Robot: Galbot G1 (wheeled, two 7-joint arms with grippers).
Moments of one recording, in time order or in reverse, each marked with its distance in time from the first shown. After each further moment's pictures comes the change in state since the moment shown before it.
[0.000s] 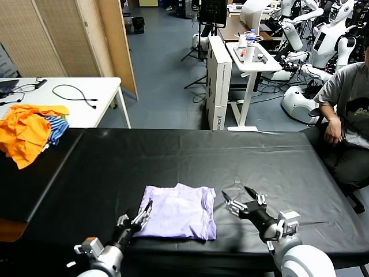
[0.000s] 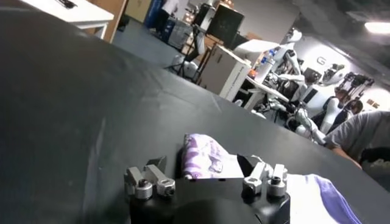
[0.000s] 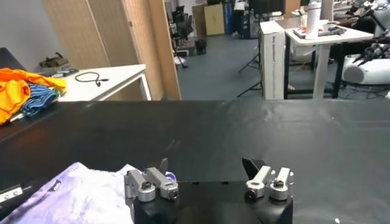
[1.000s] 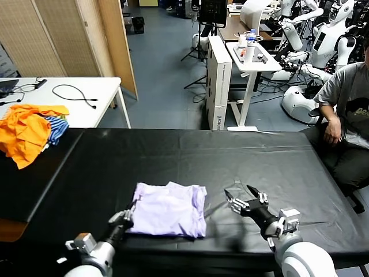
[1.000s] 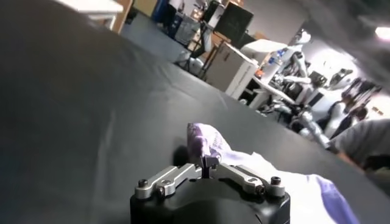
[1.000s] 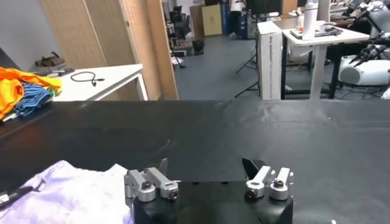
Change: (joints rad) left arm -0.024 0.080 -0.070 -0.025 0.041 0.021 -0.028; right arm 0.020 0.009 0.012 -0.041 -0.031 0.003 -0.016
